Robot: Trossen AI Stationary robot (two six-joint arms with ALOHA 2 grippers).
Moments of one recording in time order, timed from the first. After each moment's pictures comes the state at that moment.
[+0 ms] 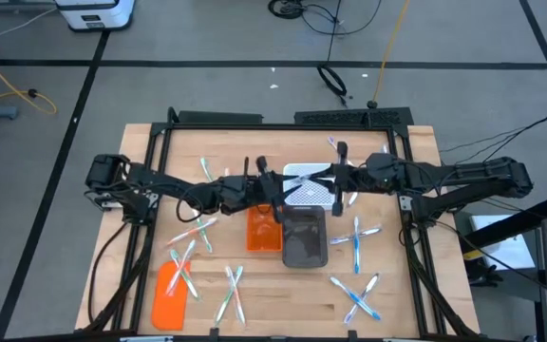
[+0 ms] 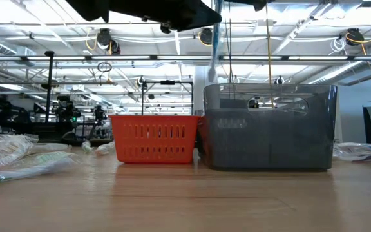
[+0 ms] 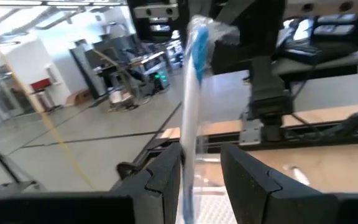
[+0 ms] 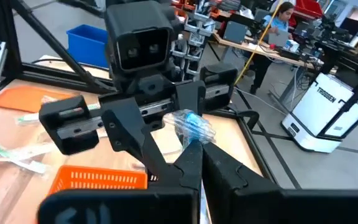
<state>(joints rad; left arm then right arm) -0.08 1.66 0.99 0.70 -0.38 0.30 0.03 1.08 0.92 -0.04 0.17 -0.23</state>
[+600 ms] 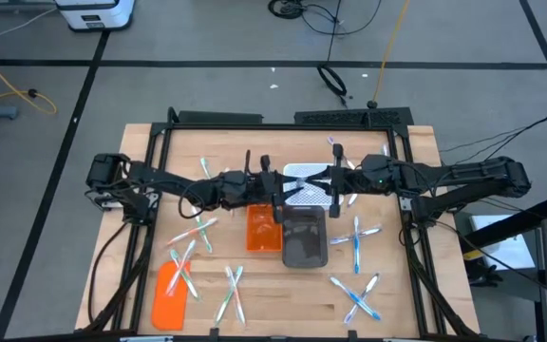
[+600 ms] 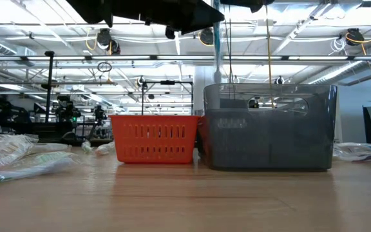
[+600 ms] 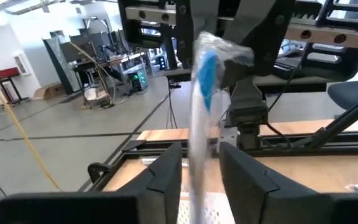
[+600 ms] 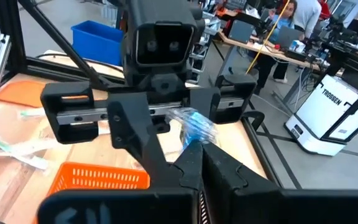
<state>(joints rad) -0.05 1.66 0.99 0.70 -0.26 0.20 0.03 1.11 0.92 -0.02 0.15 -0.25</state>
